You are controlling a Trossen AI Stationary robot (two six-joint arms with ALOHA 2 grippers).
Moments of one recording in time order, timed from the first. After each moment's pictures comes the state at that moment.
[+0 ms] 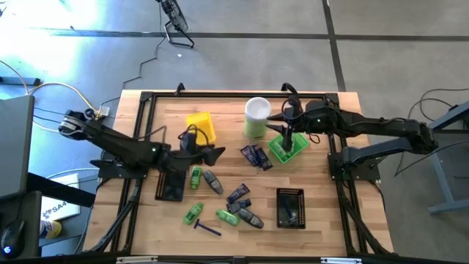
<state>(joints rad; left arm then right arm) -0.32 1.25 0.88 -0.06 -0.79 -1.29 -0.15 1.05 0.95 -0.25 0.10 -0.08</state>
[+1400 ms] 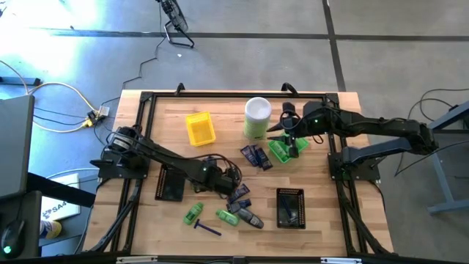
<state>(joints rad) -0.31 1.86 1.43 -0.89 -0.32 -2.16 -0.17 1.05 0.95 -0.32 -0.13 -0.27</state>
